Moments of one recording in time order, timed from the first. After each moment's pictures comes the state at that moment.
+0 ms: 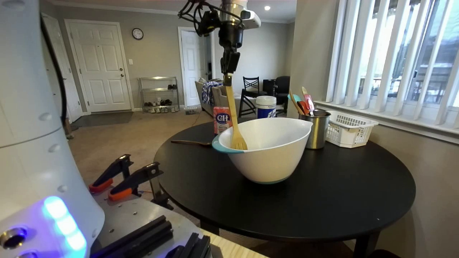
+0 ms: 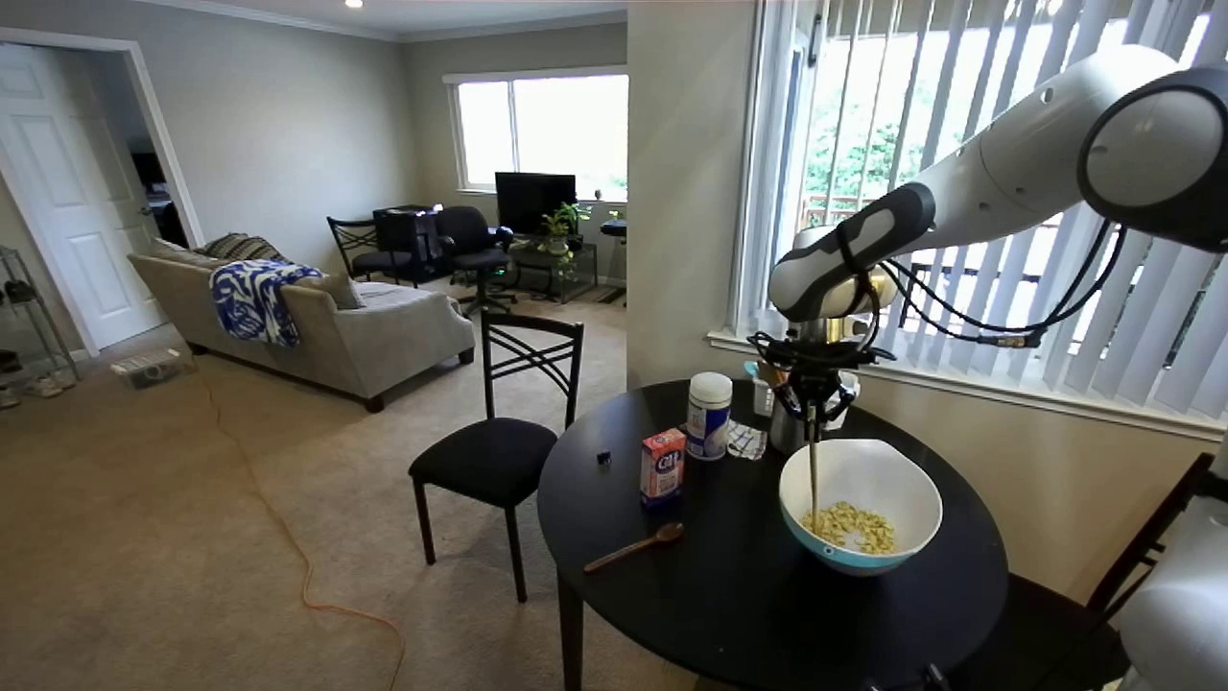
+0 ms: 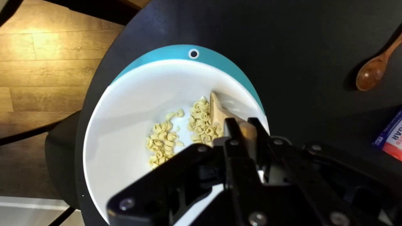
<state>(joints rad) 0.03 0.17 -0.04 -2.11 0.00 2.08 0.80</state>
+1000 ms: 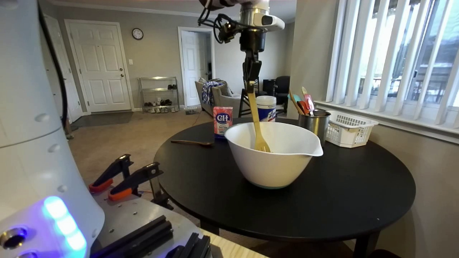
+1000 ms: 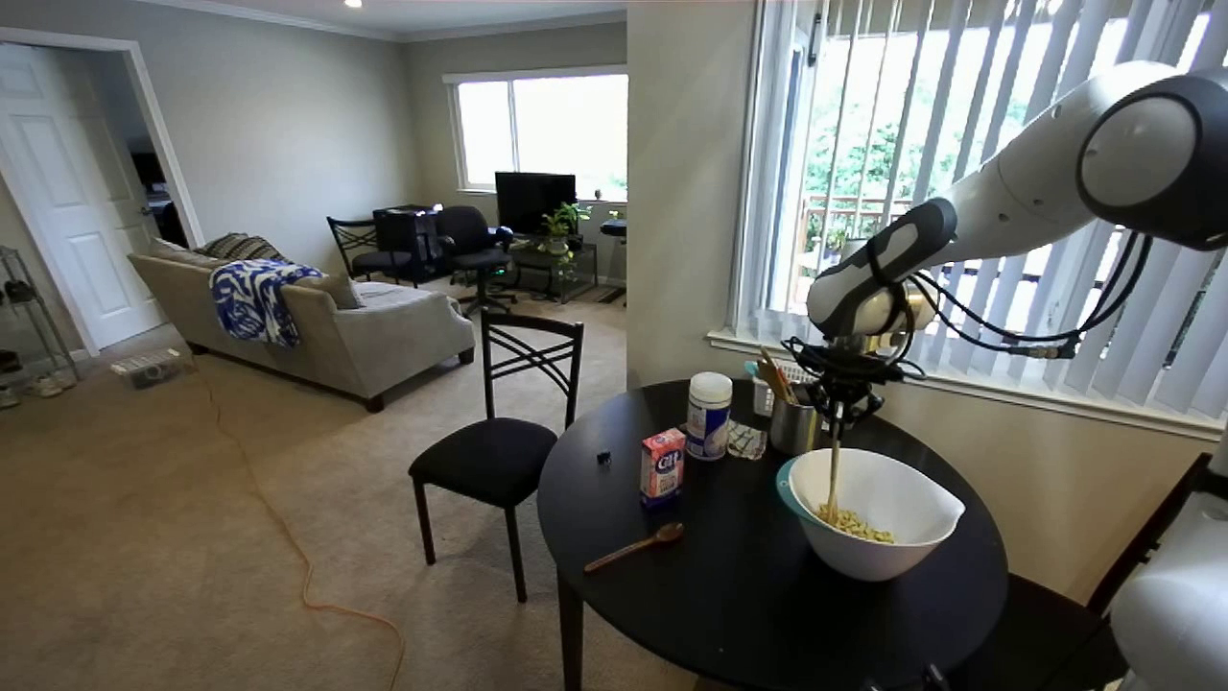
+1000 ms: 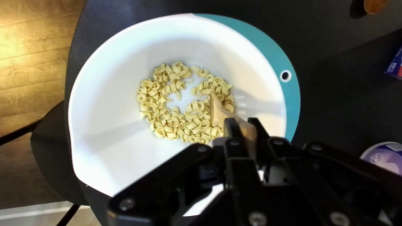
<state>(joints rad) -0.04 0.19 -0.10 -2.18 0.03 2.31 0.79</state>
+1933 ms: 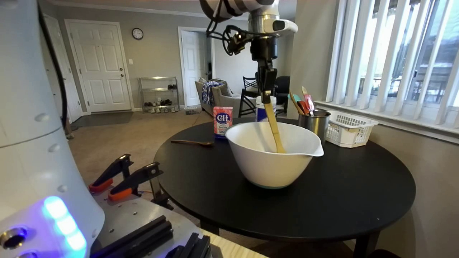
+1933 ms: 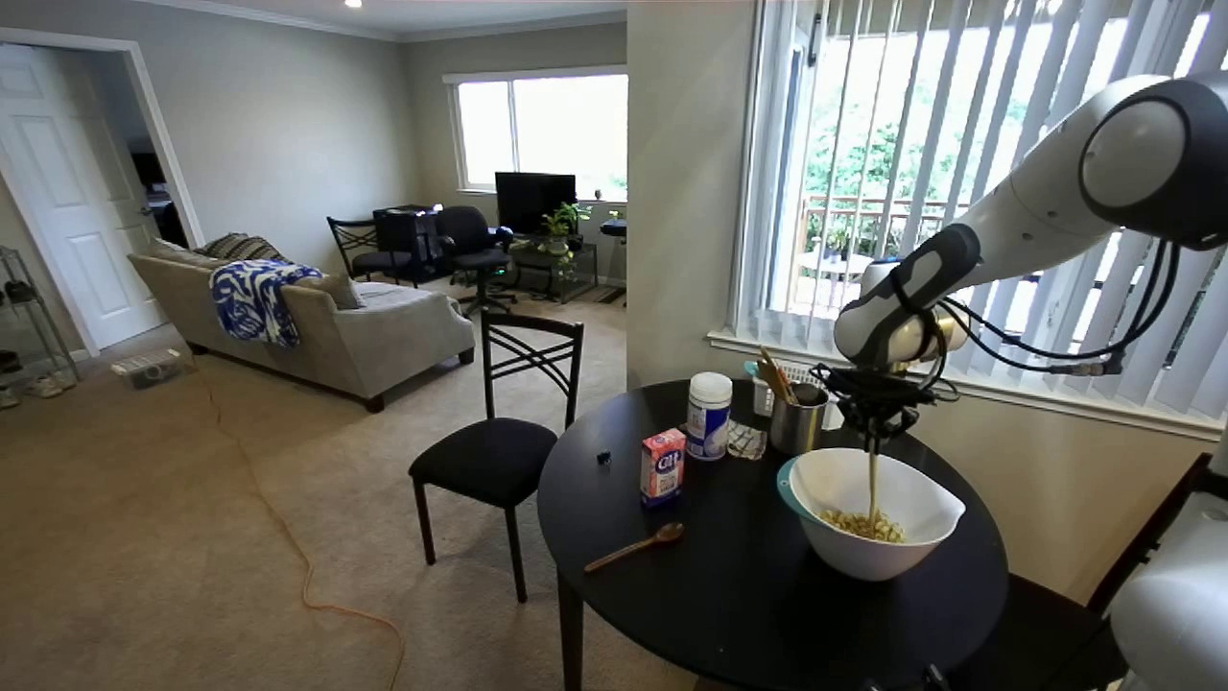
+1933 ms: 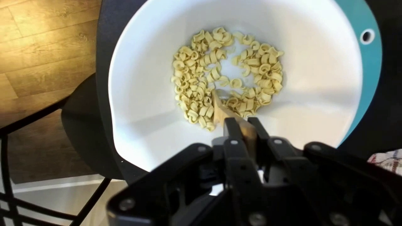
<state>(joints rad) -0.04 0.19 -0.19 -2.27 -0.13 2.43 0.86</state>
